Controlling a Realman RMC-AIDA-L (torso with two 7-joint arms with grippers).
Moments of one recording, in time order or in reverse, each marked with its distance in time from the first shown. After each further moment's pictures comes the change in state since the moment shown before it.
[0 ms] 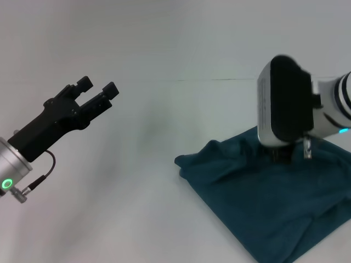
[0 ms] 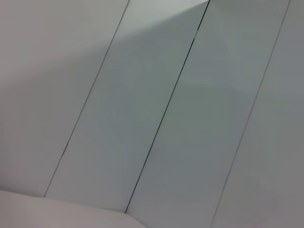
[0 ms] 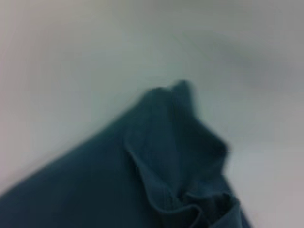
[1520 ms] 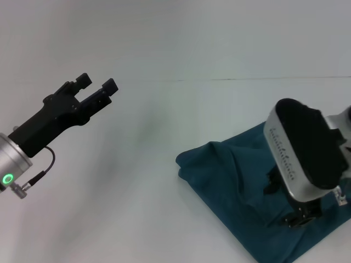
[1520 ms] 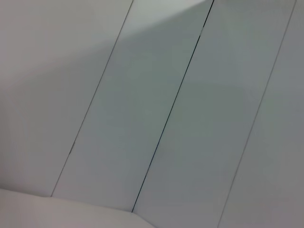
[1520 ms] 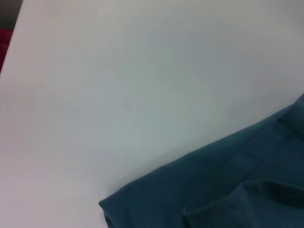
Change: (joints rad) left arm -0.006 -0.003 0.011 0.020 -0.008 -0.033 -0.008; right arm 0.013 0.000 0.005 -0.083 0.062 -0.412 -0.164
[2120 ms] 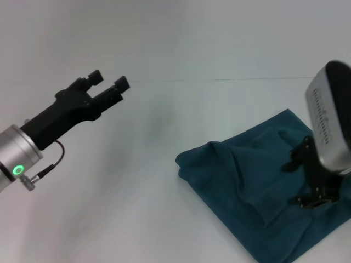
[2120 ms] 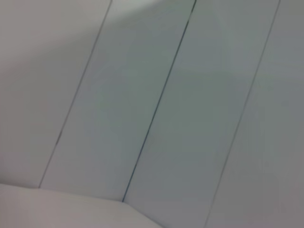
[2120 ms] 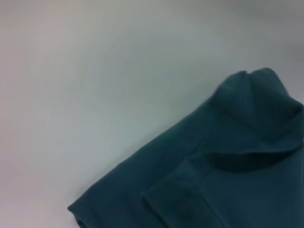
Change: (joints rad) left arm -0.033 0.004 0.042 0.002 0.002 -0.040 -0.015; right arm -0.060 0.001 0.177 -0.131 0.016 -0.051 0.046
